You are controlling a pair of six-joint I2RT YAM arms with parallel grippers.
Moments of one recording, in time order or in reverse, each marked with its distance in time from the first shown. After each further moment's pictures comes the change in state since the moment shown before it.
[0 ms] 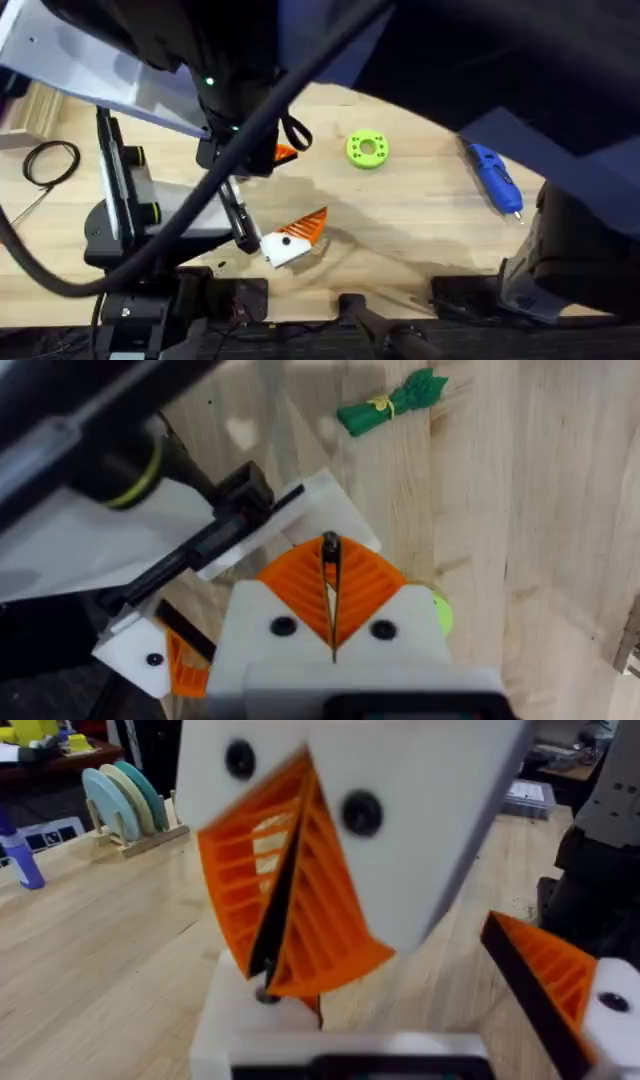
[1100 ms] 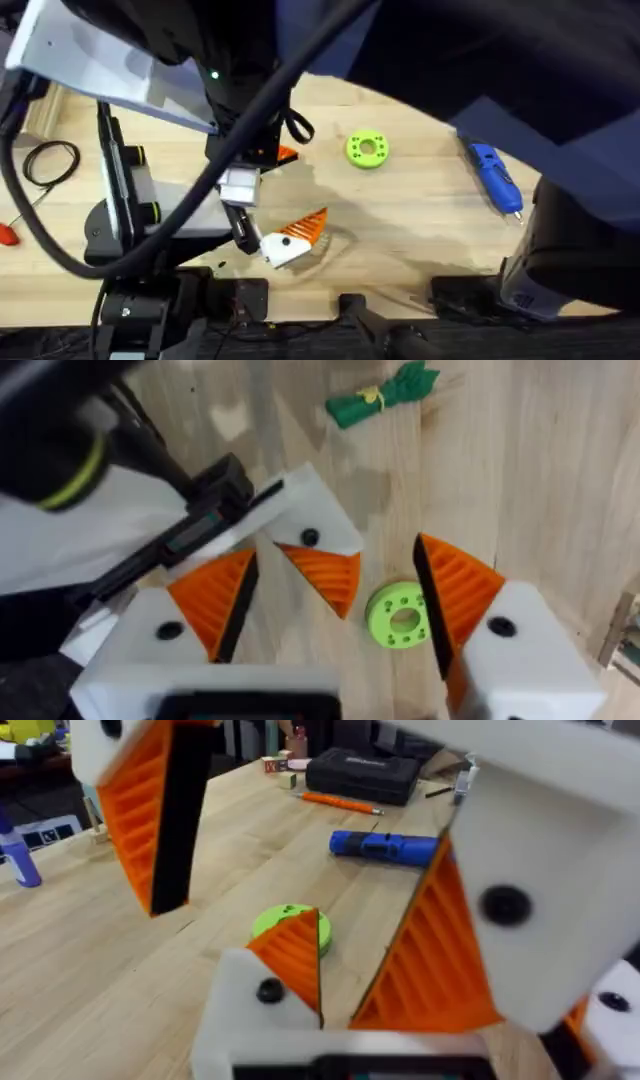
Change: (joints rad) left arm -0.001 0.001 0.000 -0.001 0.003 -0.004; right arm -0.024 0.014 0.000 -0.006 0.008 -0.006
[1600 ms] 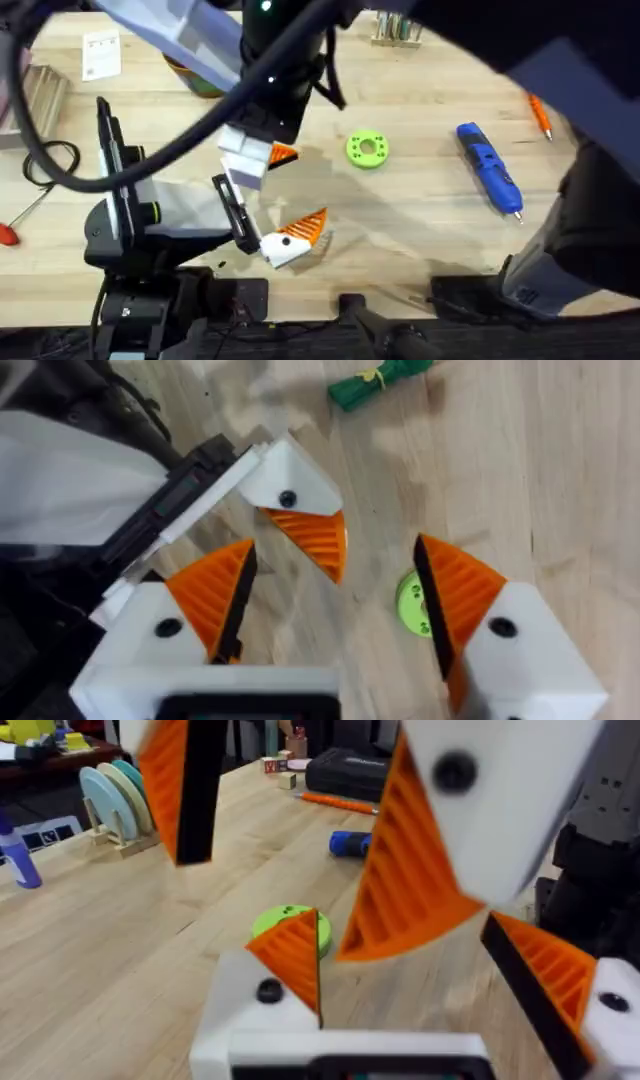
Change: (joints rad) left arm 0.000 0.000 0.000 0.000 0.000 0.000; right arm -0.099 -0.052 -0.001 -0.038 -0.135 0.045
